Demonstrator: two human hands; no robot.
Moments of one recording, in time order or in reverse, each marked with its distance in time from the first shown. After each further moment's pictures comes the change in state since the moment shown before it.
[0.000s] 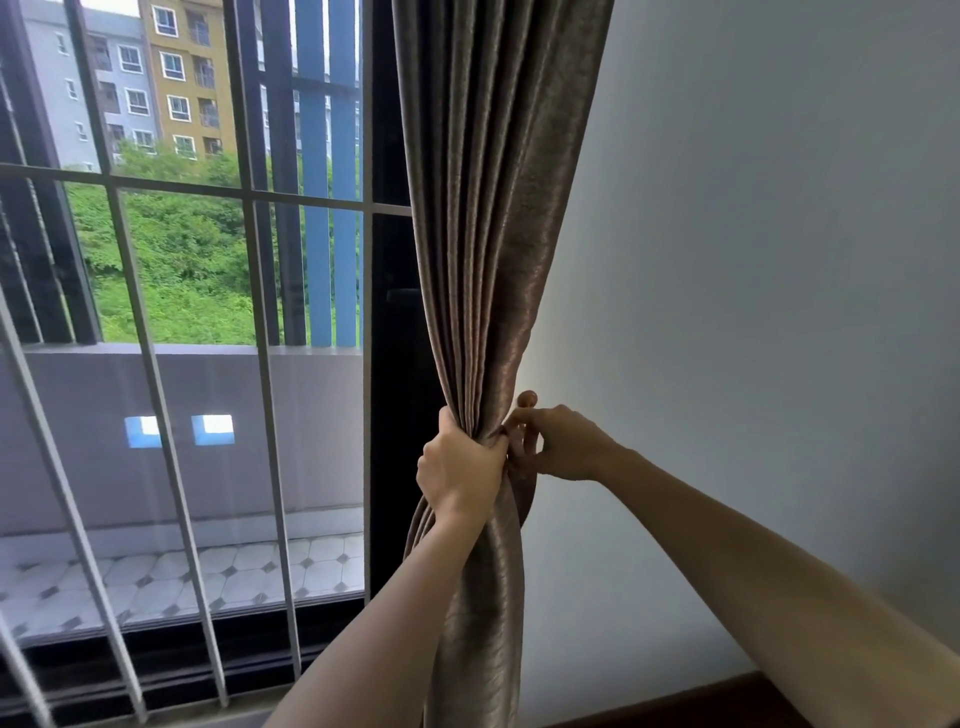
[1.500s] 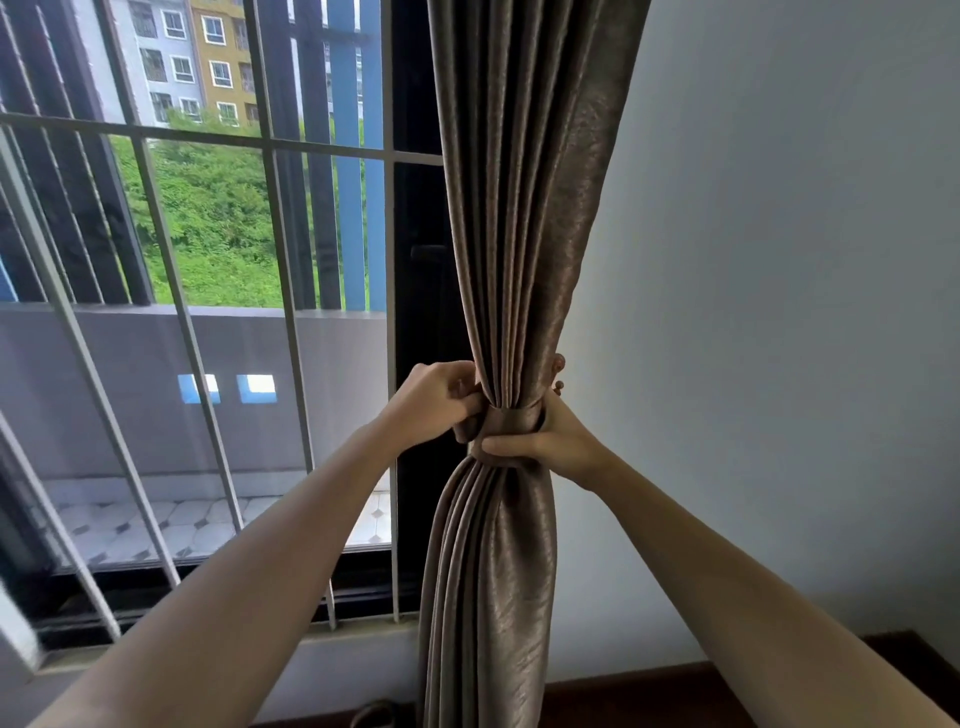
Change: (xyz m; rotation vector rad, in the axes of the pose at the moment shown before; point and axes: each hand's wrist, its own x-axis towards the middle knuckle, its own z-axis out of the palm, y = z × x) left_hand 0.062 -0.034 -0.048 0.134 -0.511 0.448; right_hand -0.011 -0.030 0.039 1.010 0.019 -0.020
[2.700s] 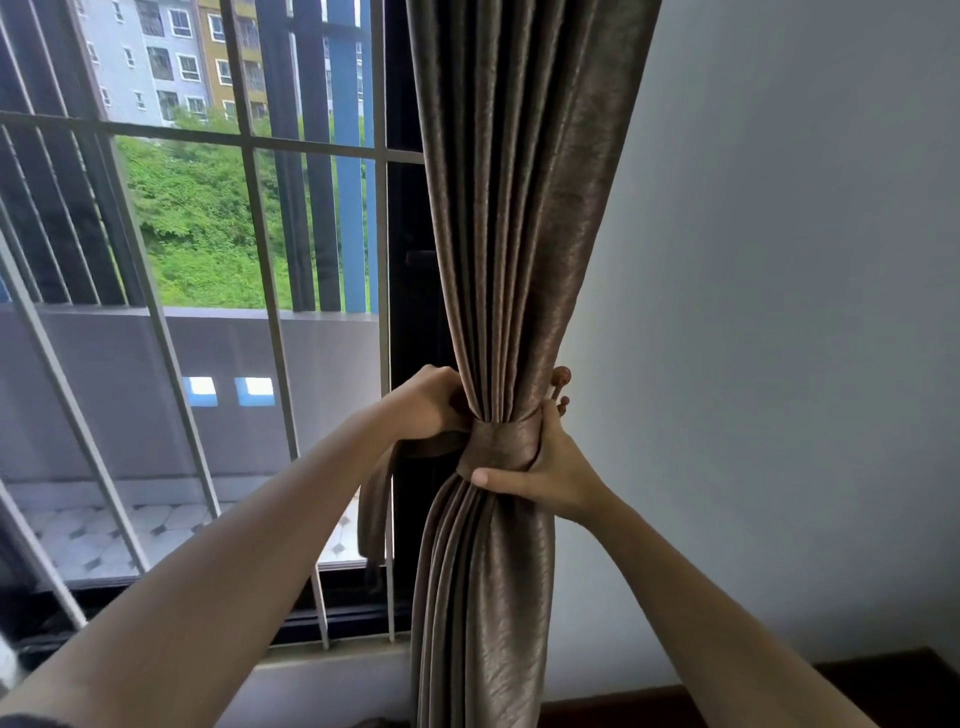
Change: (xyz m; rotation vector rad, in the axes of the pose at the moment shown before) left_hand 0.039 -0.011 -0.007 0.143 -0.265 -0.098; right_hand 0.008 0.029 0.001 -0.166 0.088 0.051
